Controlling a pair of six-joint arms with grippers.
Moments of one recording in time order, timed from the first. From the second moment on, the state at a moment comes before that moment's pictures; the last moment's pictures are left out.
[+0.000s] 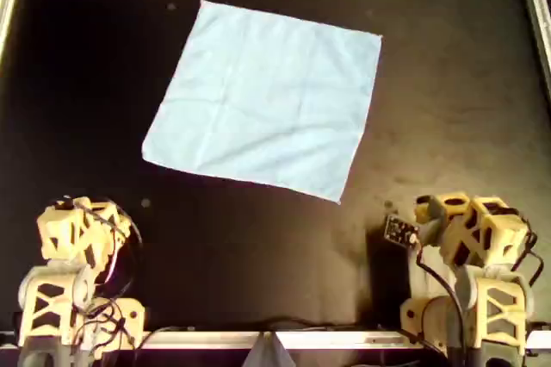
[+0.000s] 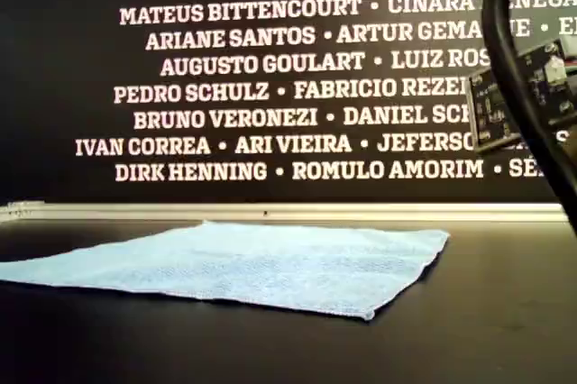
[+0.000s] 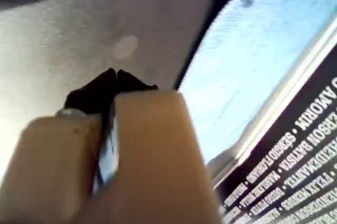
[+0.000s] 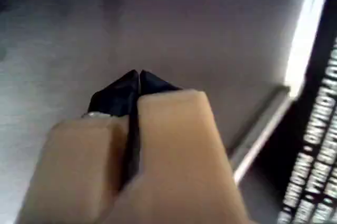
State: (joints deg) left arm 2.6 176.4 173.4 41.9 9.3 -1.3; right arm -6.7 176.2 173.1 43.4 -11.8 0.8
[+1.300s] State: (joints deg) left arm -0.4 161.3 173.5 22.6 9.5 -1.5; right arm 3.8 122.5 150.6 18.9 -27.7 10.0
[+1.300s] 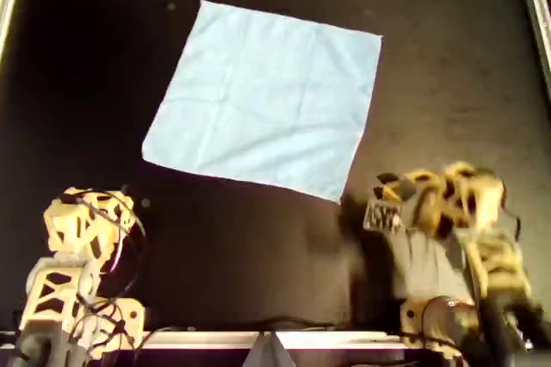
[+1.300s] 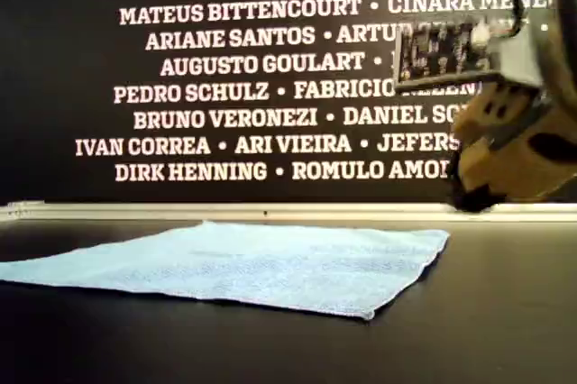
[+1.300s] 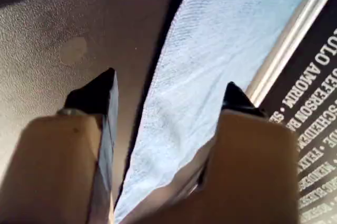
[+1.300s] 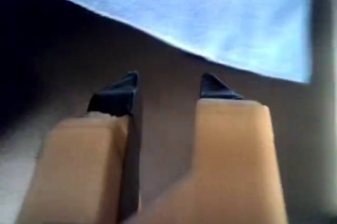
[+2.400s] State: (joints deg) left arm -1.4 117.9 146.3 22.6 9.5 -1.1; right arm 24.2 103.9 136.2 26.1 -16.0 10.4
